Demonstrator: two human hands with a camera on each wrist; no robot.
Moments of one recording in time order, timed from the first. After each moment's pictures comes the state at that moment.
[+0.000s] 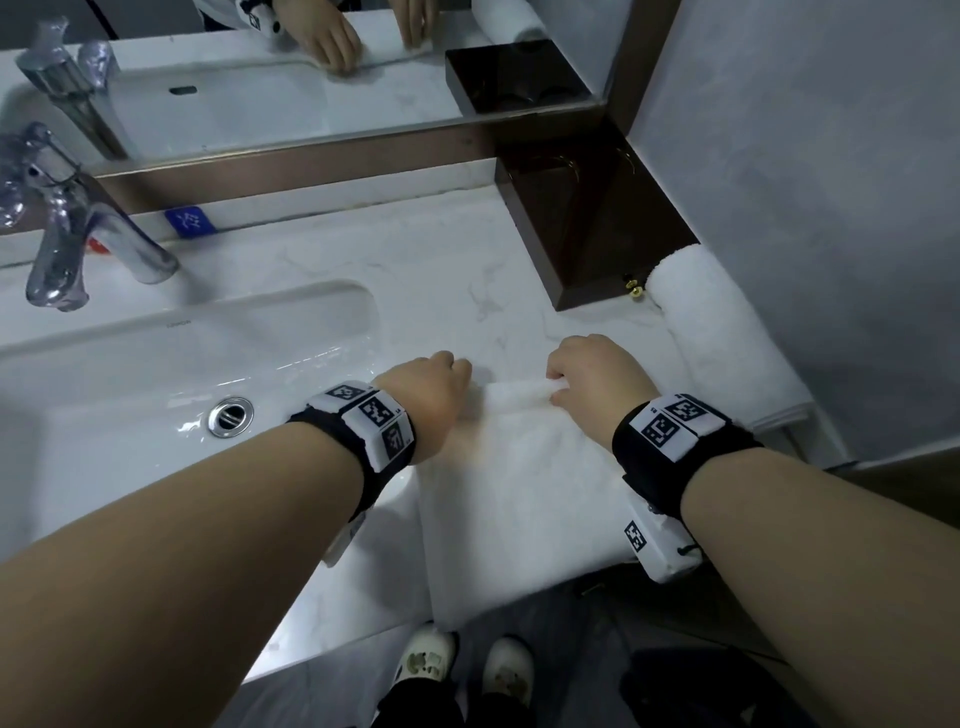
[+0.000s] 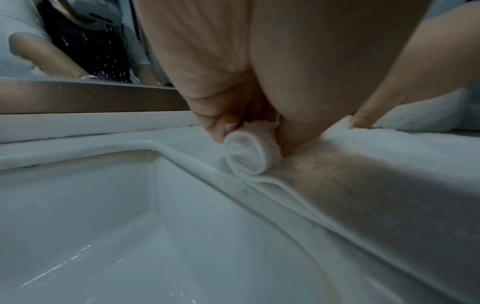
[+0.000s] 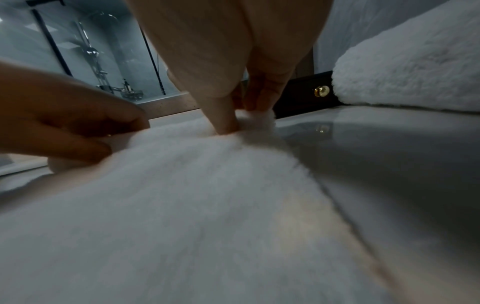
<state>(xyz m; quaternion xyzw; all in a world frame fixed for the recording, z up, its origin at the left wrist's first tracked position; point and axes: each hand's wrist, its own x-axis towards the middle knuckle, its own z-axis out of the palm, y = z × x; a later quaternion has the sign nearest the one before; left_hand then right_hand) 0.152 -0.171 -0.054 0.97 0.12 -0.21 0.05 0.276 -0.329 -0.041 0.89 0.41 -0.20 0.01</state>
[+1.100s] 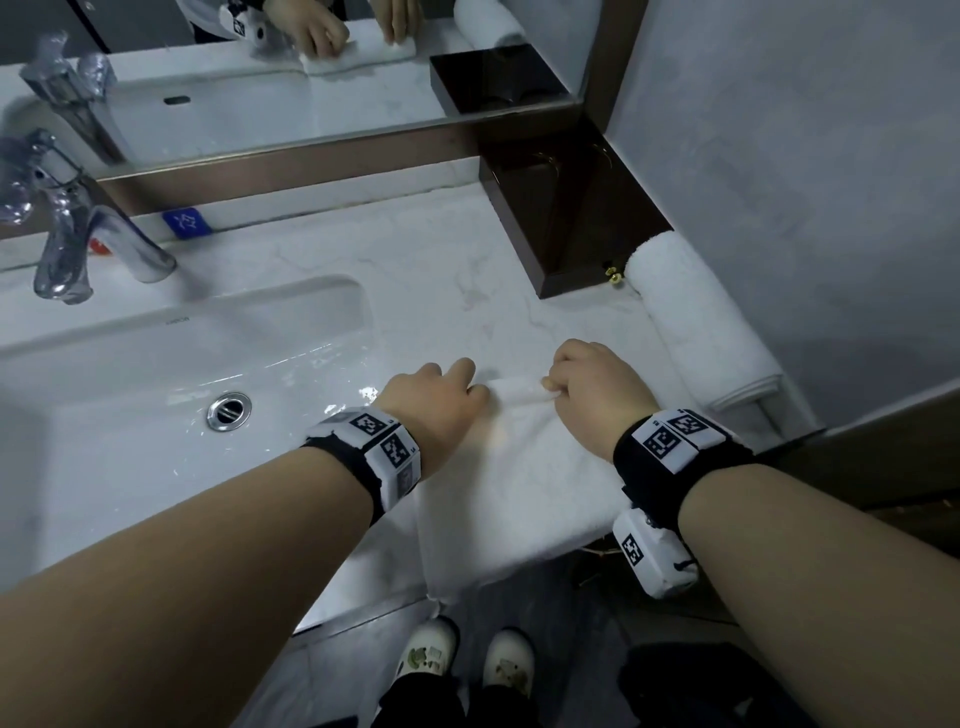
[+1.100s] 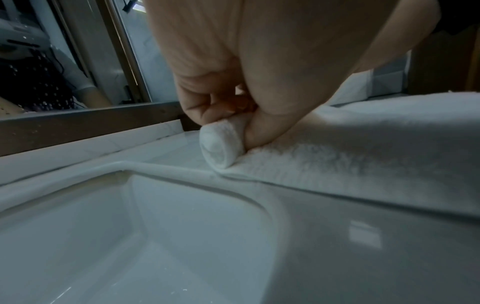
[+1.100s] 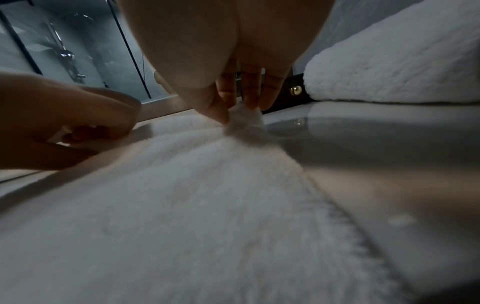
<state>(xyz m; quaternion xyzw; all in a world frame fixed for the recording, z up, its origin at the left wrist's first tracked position) 0.128 -0.203 -0.052 0.98 0.03 -0.18 -0.06 0.254 -0.369 -0.064 0.91 0.36 -0.17 -0.16</state>
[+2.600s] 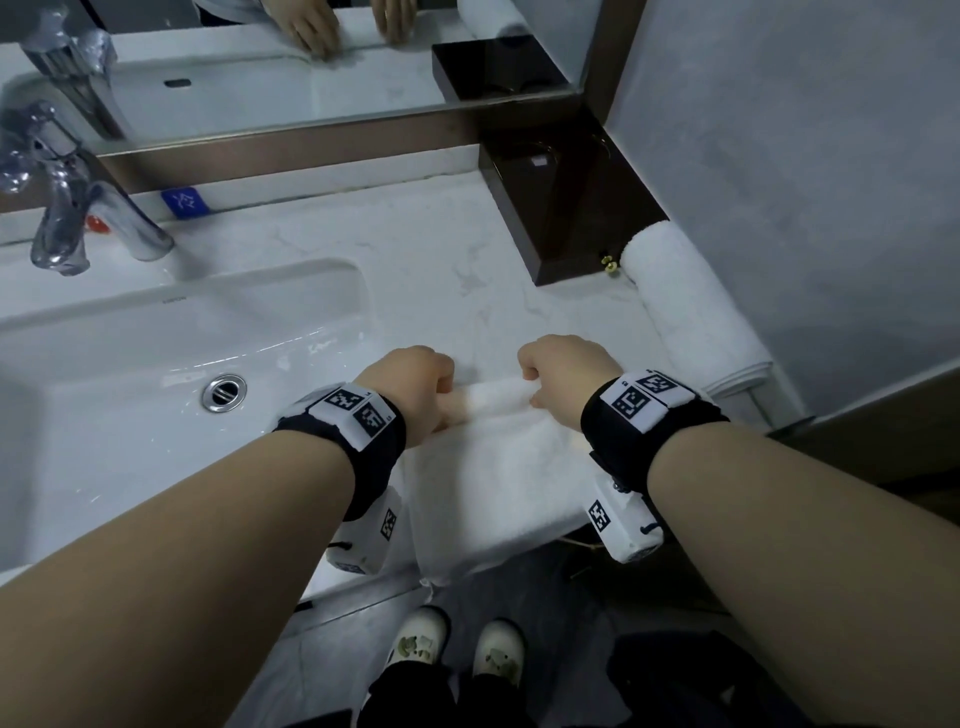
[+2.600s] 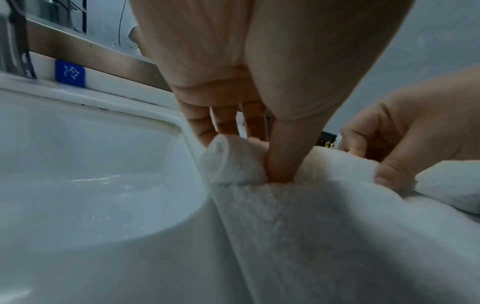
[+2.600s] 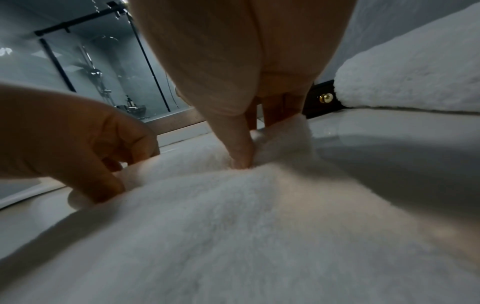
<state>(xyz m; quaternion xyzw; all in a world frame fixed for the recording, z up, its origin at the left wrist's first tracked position) 0.126 -0.187 -0.066 0.95 0.20 -0.14 0.20 0.248 -0.342 -0.042 0.88 0.42 -0.22 0.05</state>
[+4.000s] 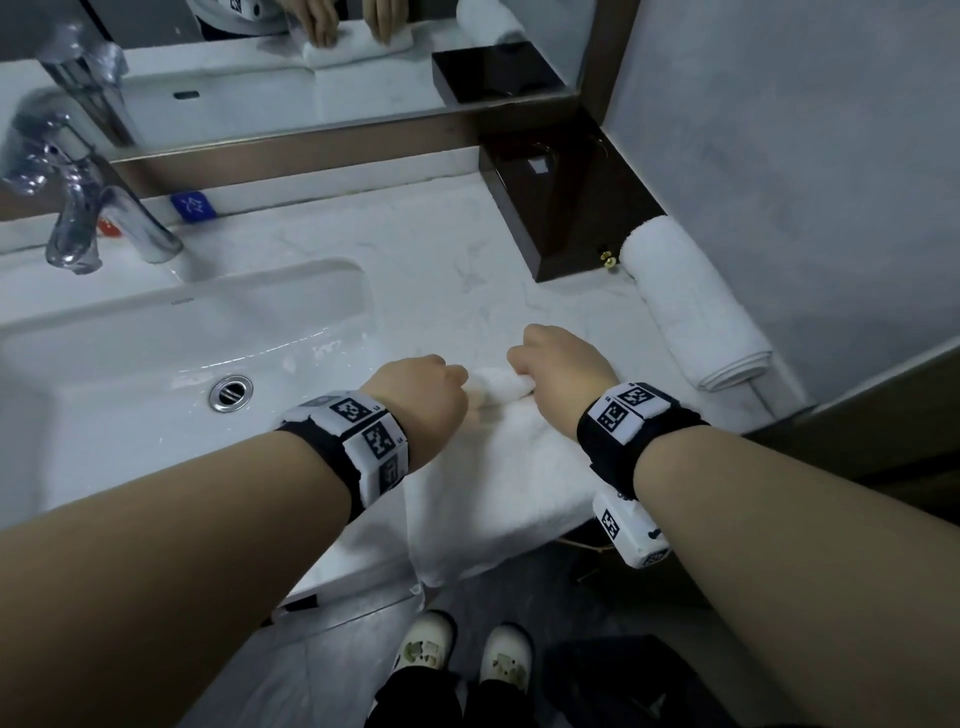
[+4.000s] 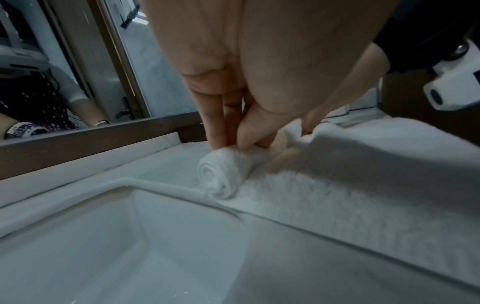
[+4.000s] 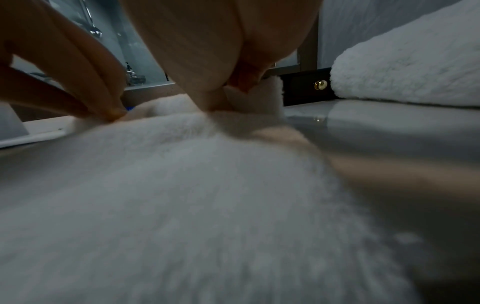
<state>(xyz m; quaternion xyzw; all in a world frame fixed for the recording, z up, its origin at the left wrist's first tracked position) 0.111 -0.219 -0.028 0.97 0.02 -0.24 -0.09 0.240 -0.353 -0.073 0.86 0.49 -0.11 -0.05</state>
